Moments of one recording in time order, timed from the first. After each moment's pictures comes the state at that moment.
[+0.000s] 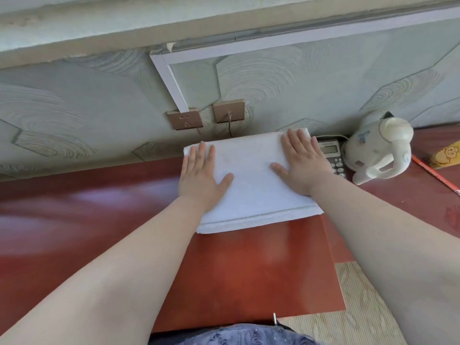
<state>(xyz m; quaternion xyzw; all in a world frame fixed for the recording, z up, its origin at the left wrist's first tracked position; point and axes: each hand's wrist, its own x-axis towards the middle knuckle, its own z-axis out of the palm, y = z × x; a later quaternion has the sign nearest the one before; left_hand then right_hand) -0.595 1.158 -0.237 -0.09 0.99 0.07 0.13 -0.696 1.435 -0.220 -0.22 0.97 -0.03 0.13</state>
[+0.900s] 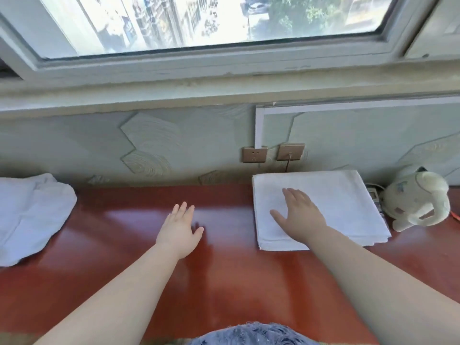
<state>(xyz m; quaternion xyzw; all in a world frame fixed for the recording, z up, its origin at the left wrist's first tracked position) -0.421 0.961 -0.174 -0.18 0.96 0.10 0.17 -0.561 1.281 -0.155 -0.20 0.96 -0.11 0.14</state>
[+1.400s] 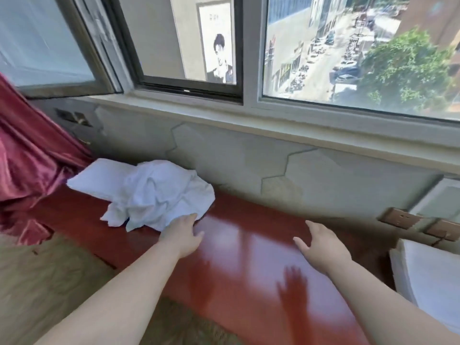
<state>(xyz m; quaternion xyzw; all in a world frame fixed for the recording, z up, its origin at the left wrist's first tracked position) -0.171 0.647 -0.084 -0.38 0.91 0.16 0.08 -0.416 0.958 -0.104 -0.30 0.94 -0.12 0.11</state>
